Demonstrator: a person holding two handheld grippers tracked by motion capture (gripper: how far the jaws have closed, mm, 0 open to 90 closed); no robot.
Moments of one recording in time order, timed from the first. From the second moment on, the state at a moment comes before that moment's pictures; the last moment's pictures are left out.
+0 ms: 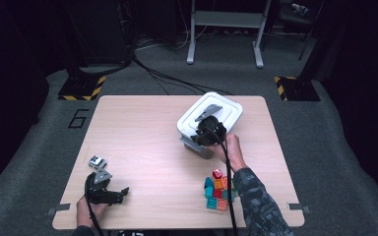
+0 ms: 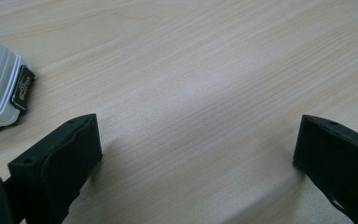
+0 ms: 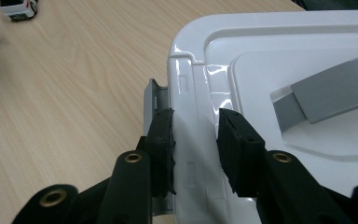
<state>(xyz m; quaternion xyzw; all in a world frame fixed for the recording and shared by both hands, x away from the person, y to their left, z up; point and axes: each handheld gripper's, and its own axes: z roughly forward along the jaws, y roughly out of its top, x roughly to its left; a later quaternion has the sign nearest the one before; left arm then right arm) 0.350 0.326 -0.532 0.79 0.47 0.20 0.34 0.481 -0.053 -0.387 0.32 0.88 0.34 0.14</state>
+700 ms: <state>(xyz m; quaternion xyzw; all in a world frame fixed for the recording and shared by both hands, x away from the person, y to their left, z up) 0.350 0.326 -0.532 0.79 0.47 0.20 0.34 0.455 -0.039 -0.389 0.28 0.88 0.36 0.12</state>
